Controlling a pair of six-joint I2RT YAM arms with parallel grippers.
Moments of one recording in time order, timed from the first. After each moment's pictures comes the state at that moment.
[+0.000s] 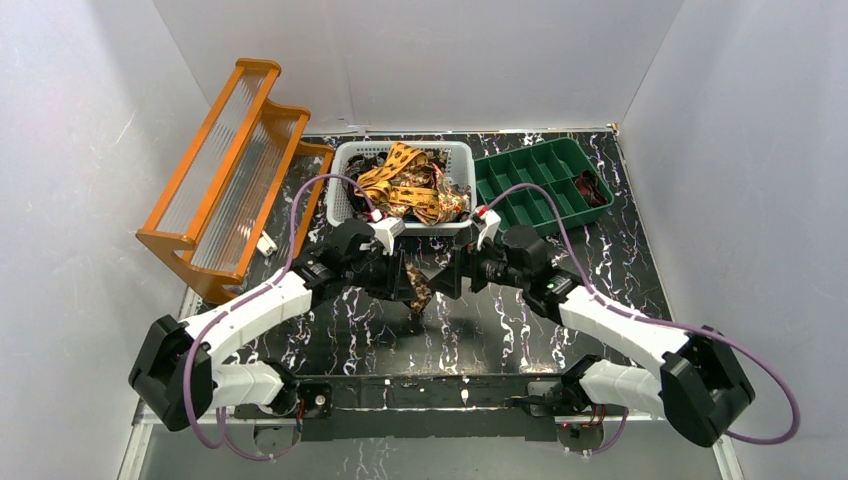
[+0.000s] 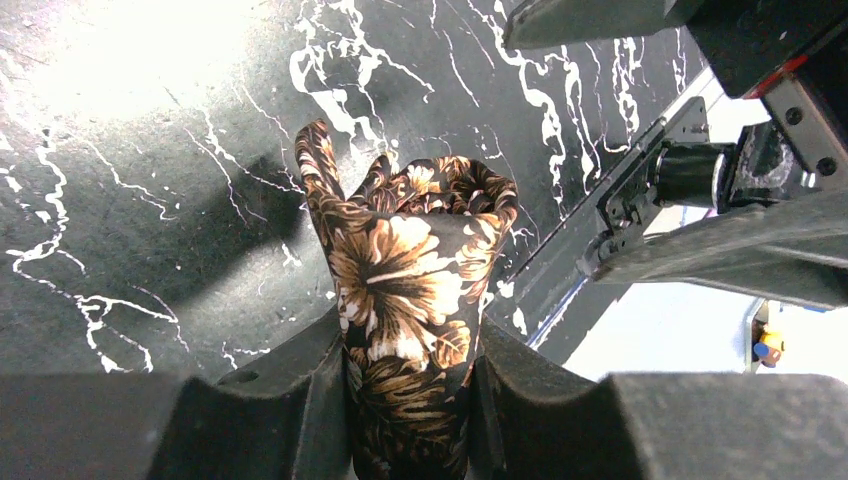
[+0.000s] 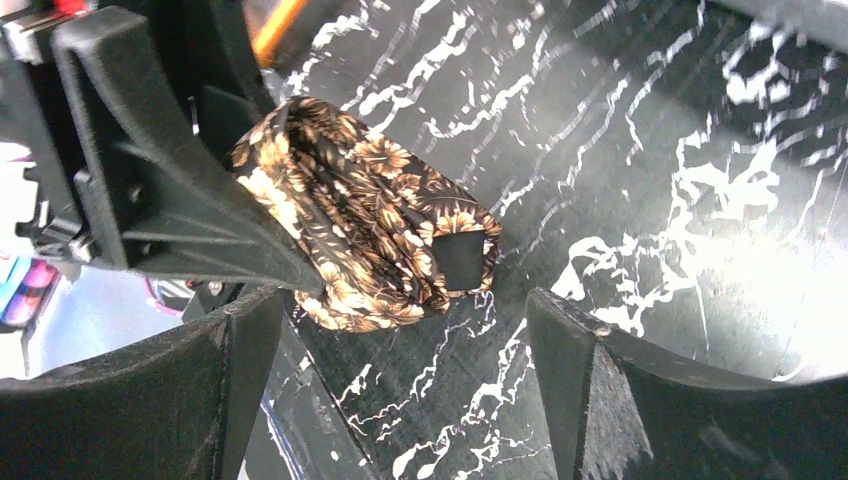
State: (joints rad) left arm -0.70 1.23 0.76 -0.30 0.38 -0.51; right arm 0.71 1.14 0.58 0.15 -0.41 0.49
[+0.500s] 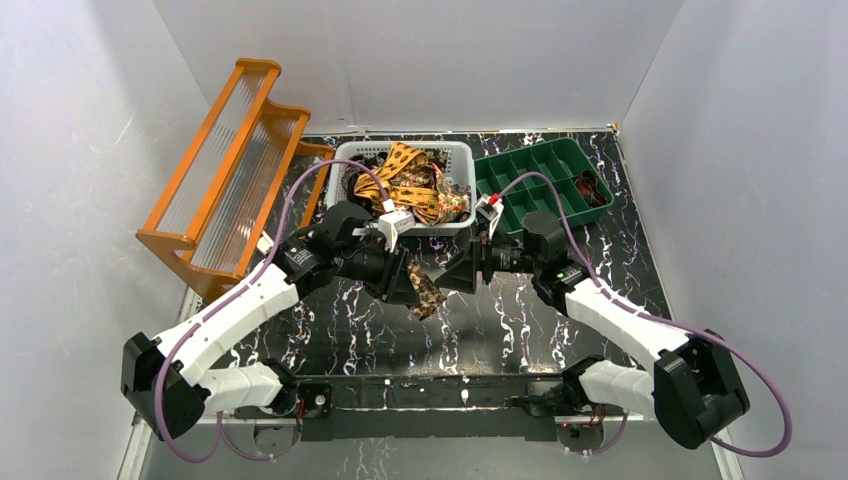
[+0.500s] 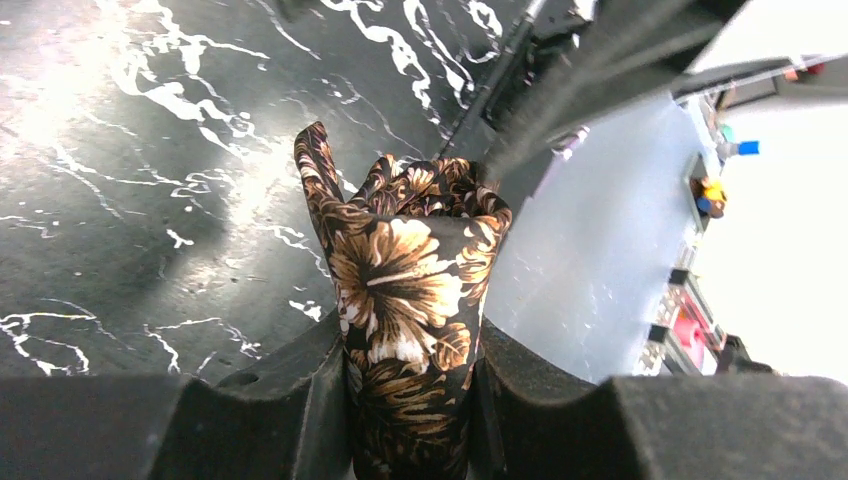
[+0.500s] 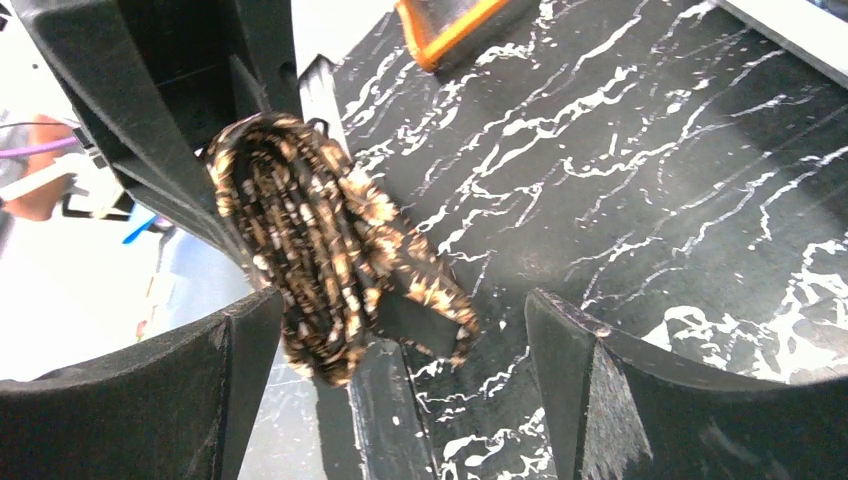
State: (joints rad) left arm -0.72 1.17 0.99 -0.59 0.58 -0.33; right arm 0.57 1.11 0.60 0.24 -0.82 0.49
